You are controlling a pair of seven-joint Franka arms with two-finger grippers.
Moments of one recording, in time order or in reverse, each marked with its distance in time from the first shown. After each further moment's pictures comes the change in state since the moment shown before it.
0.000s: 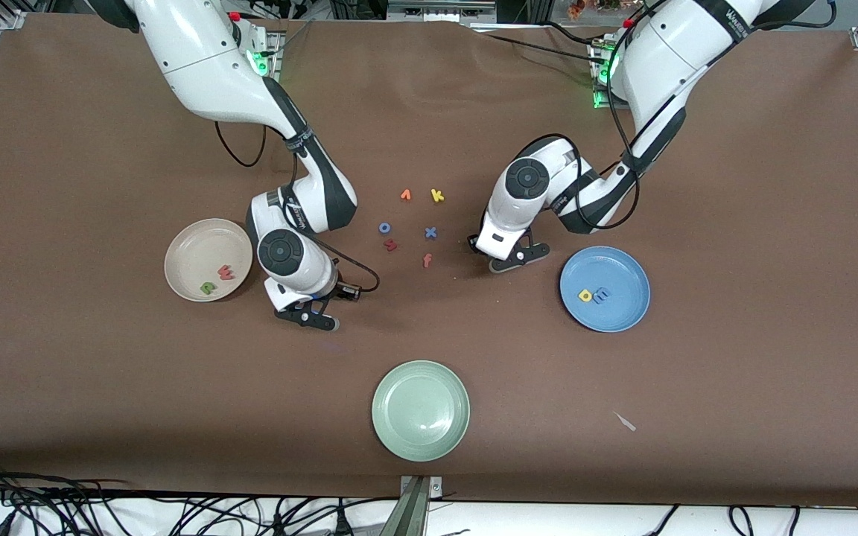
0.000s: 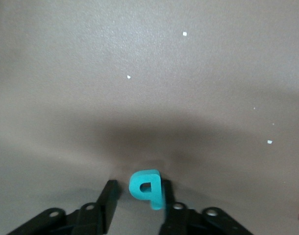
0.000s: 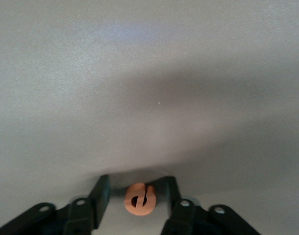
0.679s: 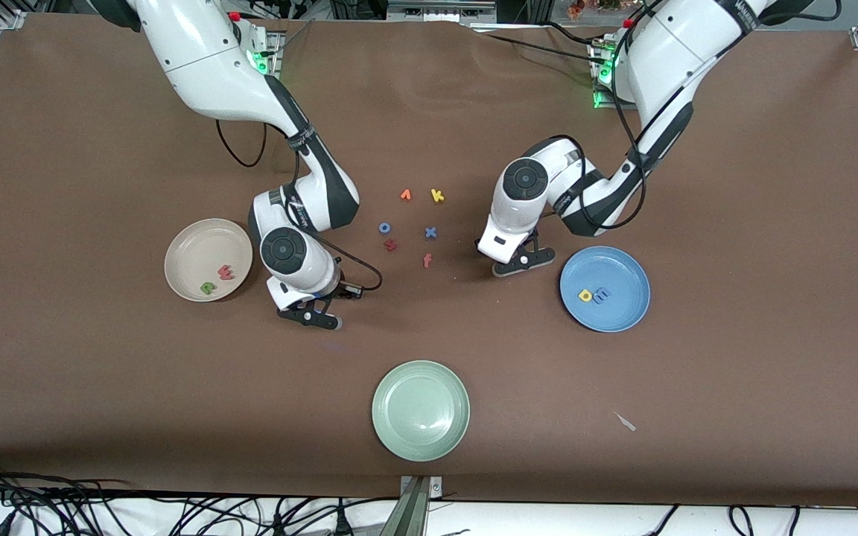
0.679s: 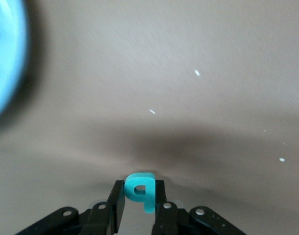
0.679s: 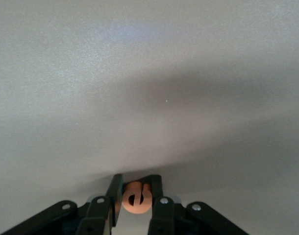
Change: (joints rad) left arm 0.012 -0.047 0.001 0.063 0.045 -0.187 0.077; right arm 0.006 -0.001 0.000 0.006 0.000 -0.001 0.000
